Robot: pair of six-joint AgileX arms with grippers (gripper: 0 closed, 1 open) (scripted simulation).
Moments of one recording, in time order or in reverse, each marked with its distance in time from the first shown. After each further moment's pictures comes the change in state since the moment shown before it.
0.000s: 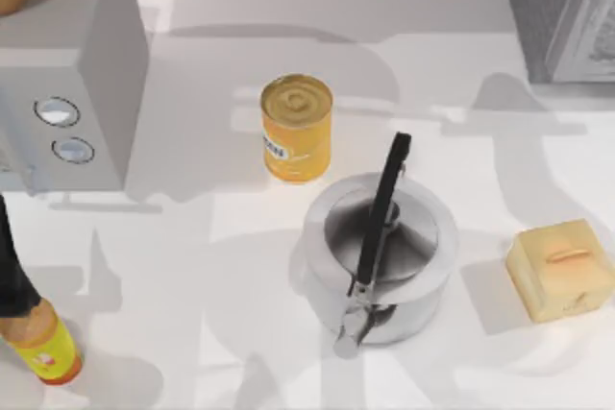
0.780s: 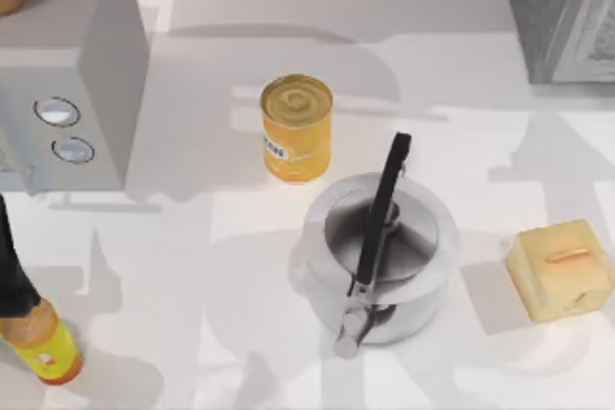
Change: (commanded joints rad) left arm 0.000 0.000 0.000 0.000 0.000 0.000; right arm -0.223 -0.369 -0.607 0.210 -0.230 -0.005
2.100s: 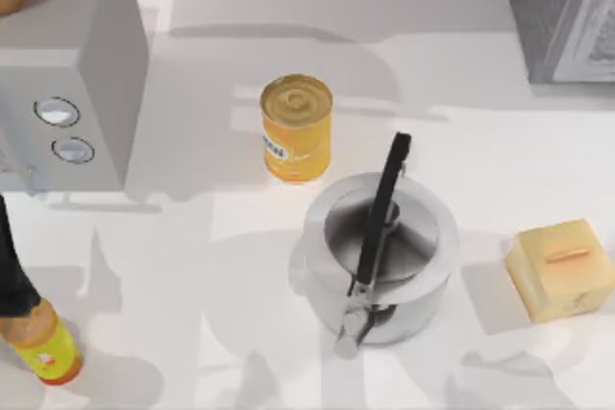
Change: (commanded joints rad) left arm 0.000 0.000 0.000 0.000 0.000 0.000; right arm -0.457 -0.793 -1.232 0.457 -0.467 -0.003
